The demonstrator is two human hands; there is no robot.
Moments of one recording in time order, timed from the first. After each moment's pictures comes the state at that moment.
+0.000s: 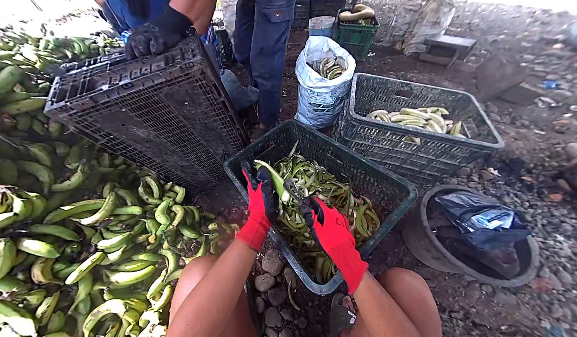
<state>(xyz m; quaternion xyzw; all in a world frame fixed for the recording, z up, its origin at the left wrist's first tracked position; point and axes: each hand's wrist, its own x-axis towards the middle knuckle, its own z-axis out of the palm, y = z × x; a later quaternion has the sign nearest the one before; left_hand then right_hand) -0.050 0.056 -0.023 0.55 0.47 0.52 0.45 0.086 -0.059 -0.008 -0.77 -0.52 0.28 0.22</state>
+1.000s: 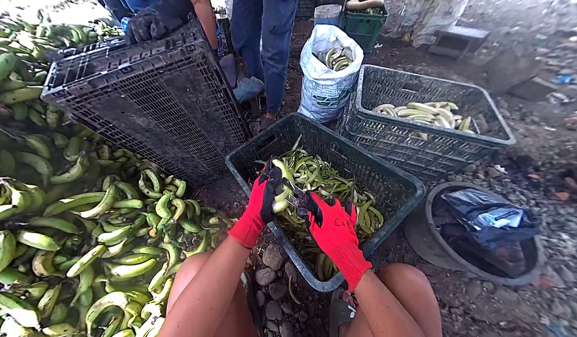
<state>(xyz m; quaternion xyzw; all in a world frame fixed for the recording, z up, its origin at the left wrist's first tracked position) -0.070 0.054 -0.012 0.58 0.42 0.38 0.59 0.075 -0.065 0.004 -0.80 -0.56 0.18 0.15</state>
